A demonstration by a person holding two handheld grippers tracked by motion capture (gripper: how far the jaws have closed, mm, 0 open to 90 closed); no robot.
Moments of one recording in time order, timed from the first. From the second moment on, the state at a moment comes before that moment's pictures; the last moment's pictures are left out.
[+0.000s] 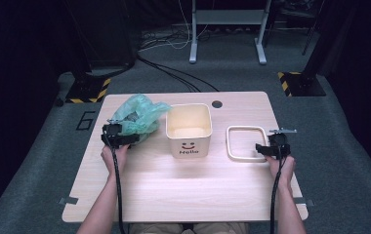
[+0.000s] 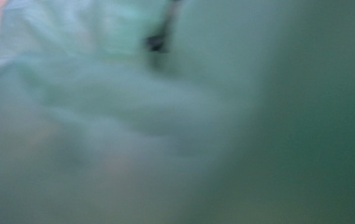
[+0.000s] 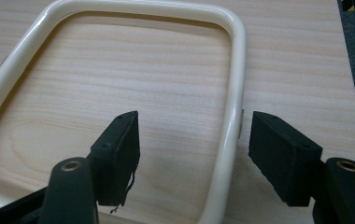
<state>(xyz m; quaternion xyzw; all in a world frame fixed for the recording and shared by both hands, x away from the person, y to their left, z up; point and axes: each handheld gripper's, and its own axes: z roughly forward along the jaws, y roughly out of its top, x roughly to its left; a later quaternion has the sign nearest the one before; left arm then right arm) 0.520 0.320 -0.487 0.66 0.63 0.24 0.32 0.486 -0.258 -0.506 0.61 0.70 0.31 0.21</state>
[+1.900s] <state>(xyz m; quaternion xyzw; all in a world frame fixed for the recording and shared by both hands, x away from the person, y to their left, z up) 0.397 0.286 -0.530 0.74 0.55 0.23 0.31 0.478 -0.264 -0.505 0.66 0.64 0.32 0.23</state>
